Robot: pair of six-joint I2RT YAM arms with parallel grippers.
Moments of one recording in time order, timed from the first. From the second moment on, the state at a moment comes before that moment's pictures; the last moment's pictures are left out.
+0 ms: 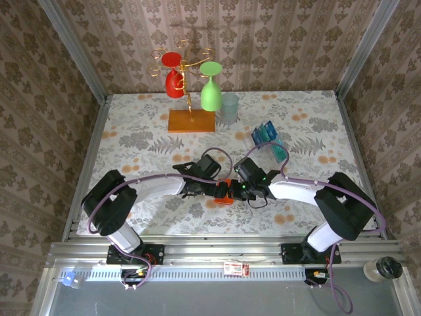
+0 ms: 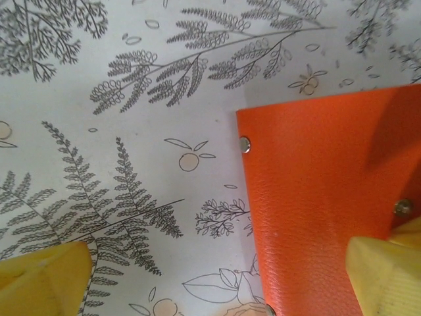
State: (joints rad) left arm -0.92 1.63 0.90 -0.40 -0.03 -0.54; right arm 0.71 1.54 0.72 -0.21 -0.24 0.81
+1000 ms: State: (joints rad) left arm -1.04 1.69 0.94 -0.50 -0.25 -0.74; right arm 0.62 1.45 0.72 -0.35 -0.22 0.74
